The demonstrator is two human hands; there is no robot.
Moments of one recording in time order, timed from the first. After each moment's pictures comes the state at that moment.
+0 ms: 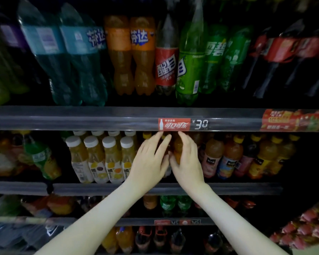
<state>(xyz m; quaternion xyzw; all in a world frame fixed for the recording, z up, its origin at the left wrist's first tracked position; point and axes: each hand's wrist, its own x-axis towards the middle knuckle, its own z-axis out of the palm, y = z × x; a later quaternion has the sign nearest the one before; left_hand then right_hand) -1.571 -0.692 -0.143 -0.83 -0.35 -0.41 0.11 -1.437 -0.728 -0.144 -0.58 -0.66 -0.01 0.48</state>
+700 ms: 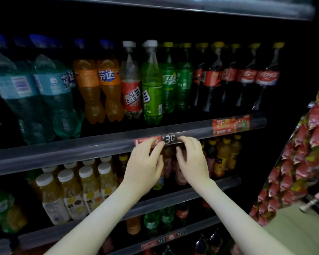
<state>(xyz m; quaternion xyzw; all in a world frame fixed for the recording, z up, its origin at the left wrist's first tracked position) -1.545 -0.708 -0.080 -0.84 -0.24 -0.47 0.13 -1.386 -0.765 -0.087 -0.62 -0.59 -0.20 0.48</state>
